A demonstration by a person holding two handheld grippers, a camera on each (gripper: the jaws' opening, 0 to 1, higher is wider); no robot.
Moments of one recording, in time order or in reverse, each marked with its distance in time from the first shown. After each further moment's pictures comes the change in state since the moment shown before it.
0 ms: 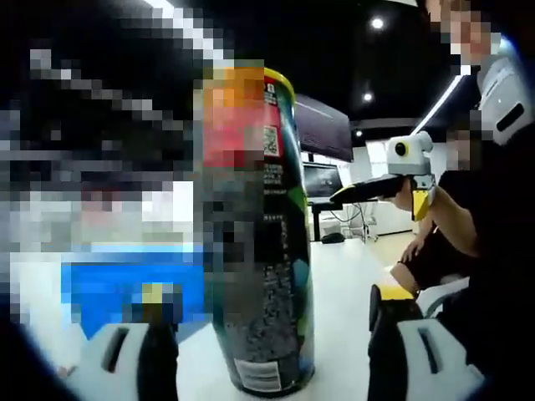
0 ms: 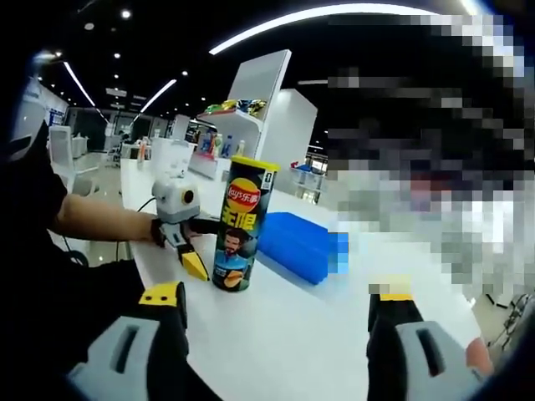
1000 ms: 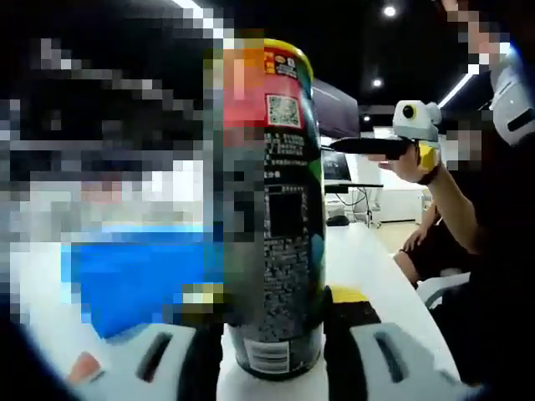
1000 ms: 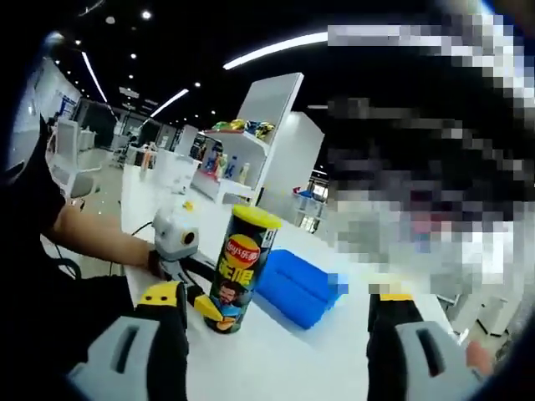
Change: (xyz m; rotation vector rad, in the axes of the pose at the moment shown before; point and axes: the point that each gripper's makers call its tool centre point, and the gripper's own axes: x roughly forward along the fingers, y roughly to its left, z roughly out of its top) left arm -0.007 0.016 -0.019 -0.045 0.110 0.027; right arm 0.017 0.001 0.090 -0.133 -0.169 -0.008
